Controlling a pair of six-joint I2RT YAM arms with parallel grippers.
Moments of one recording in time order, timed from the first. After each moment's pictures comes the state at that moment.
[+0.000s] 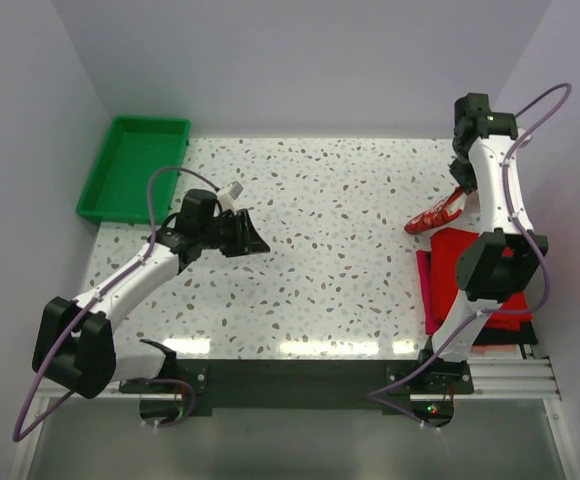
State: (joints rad) left arm -0.39 1.29 0.83 -0.25 0.48 -0.58; right arm -0.07 1.87 2.00 -1.36 0.58 0.90
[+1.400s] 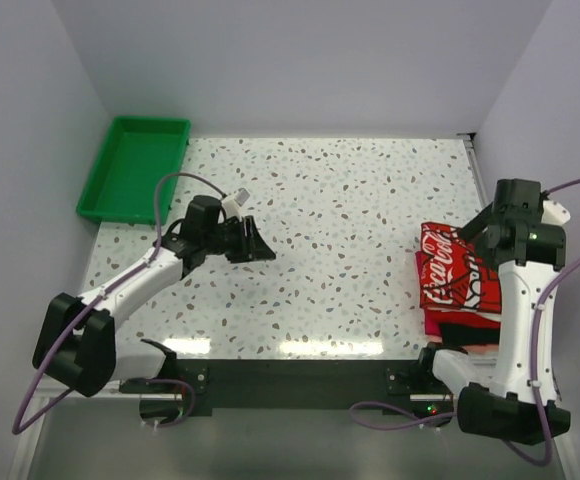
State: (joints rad) left arm -0.42 1.30 0.77 -0.16 0.54 -0.60; right arm -0.20 1.07 1.40 -1.36 0.46 0.72
